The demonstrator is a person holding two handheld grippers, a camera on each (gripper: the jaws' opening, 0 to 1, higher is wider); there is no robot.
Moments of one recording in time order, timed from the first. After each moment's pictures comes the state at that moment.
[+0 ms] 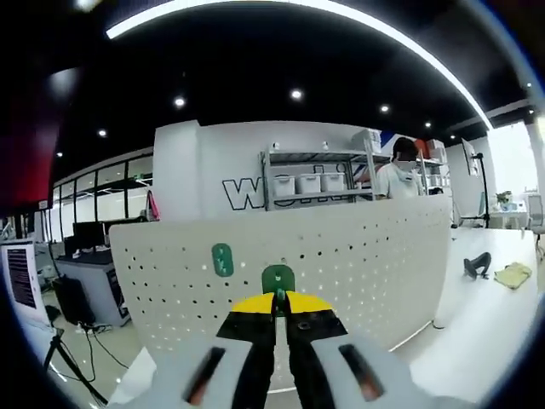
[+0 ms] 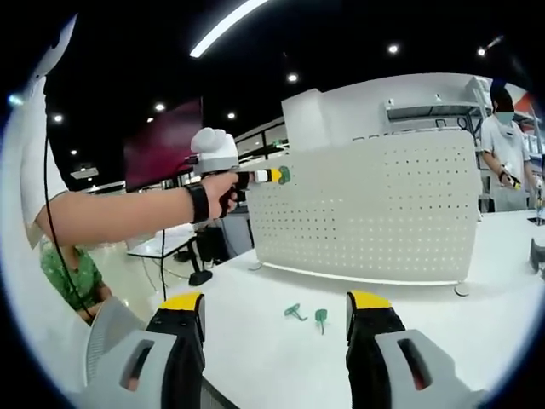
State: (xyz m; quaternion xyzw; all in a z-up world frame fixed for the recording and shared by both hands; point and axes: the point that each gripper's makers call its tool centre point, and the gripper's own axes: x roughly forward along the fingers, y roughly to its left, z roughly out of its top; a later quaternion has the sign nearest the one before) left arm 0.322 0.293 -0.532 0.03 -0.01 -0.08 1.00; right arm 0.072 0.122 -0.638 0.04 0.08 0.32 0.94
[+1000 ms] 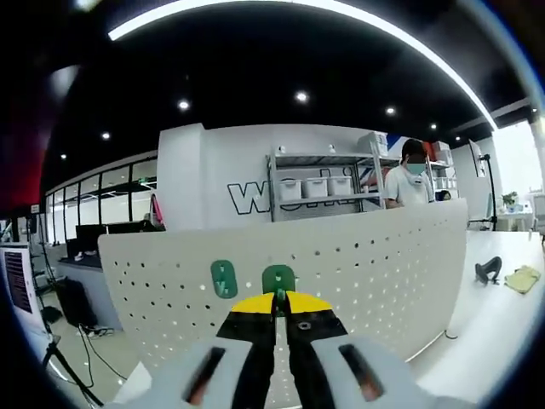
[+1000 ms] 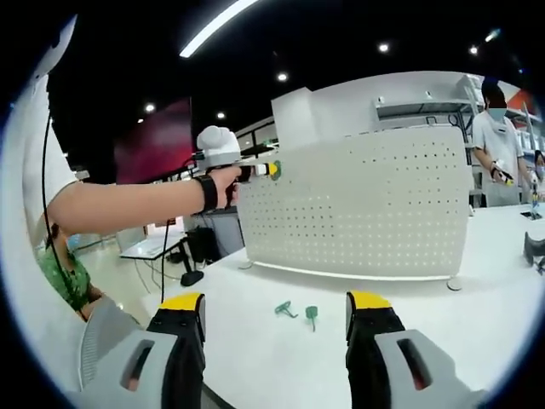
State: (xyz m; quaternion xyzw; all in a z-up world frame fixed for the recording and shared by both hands) left arm 0.367 0.296 -0.524 0.03 -0.02 -0.07 1.00; right arm 0.078 0.111 -0.646 0.05 0.09 0.29 0.95
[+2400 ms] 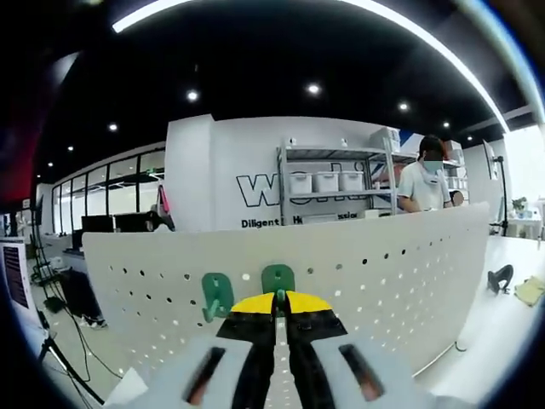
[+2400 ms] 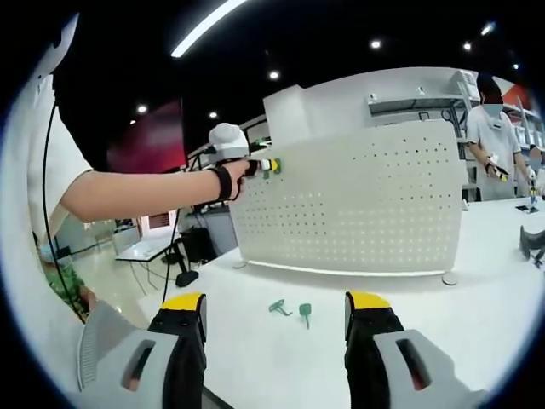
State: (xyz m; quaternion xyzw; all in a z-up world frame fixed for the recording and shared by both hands) left arm 0.412 0.296 -0.524 0.02 0.00 -0.05 1.00; right arm 0.082 0.101 -0.646 0.06 0.10 0.28 0.95
